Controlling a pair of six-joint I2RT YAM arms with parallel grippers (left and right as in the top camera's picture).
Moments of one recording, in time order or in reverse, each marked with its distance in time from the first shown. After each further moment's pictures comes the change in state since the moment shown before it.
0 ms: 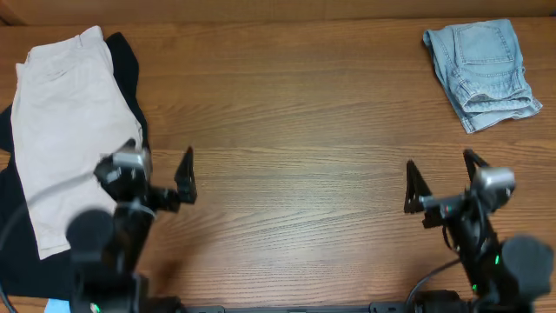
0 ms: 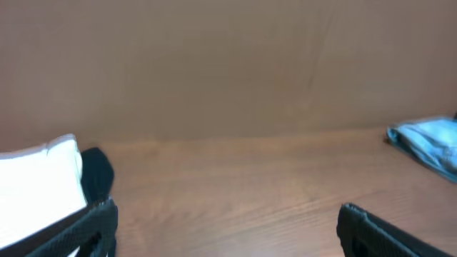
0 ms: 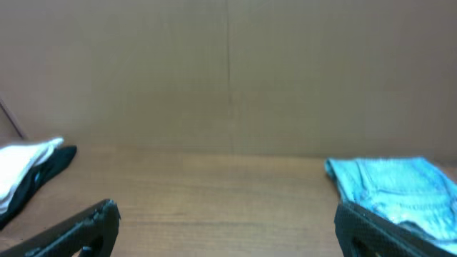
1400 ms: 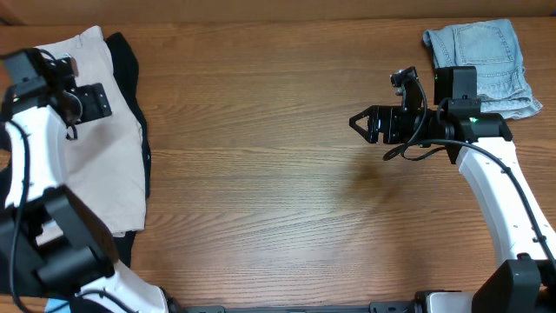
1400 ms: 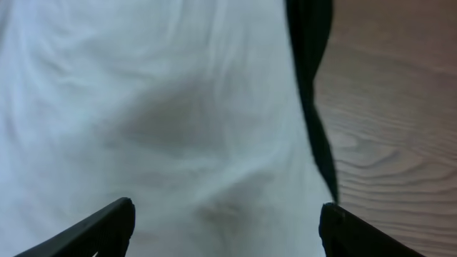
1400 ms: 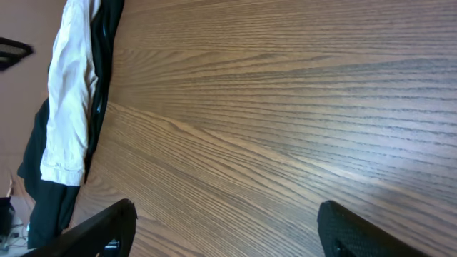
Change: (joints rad) left arm 0.371 1.326 0.884 -0.396 -0.178 0.150; right arm 0.000 1.155 0.551 -0.330 -0.457 -0.007
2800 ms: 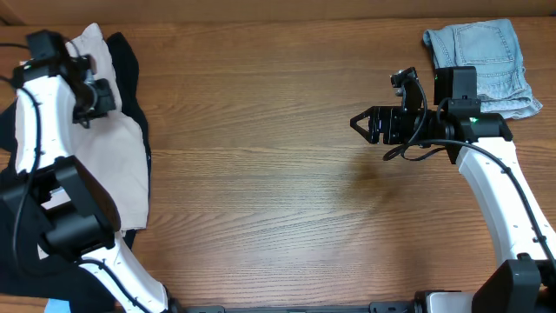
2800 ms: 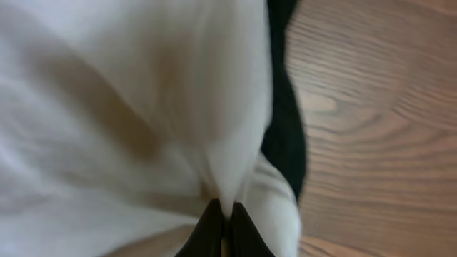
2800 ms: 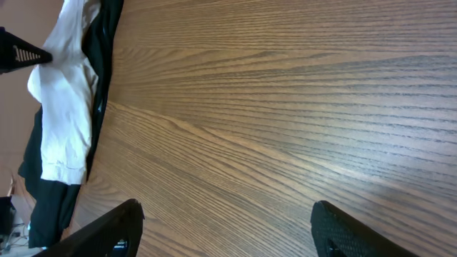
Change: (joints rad) left arm -0.084 0.196 0.290 -0.338 -0.029 -0.043; right arm 0.000 0.000 0.000 -0.004 0.000 -0.001
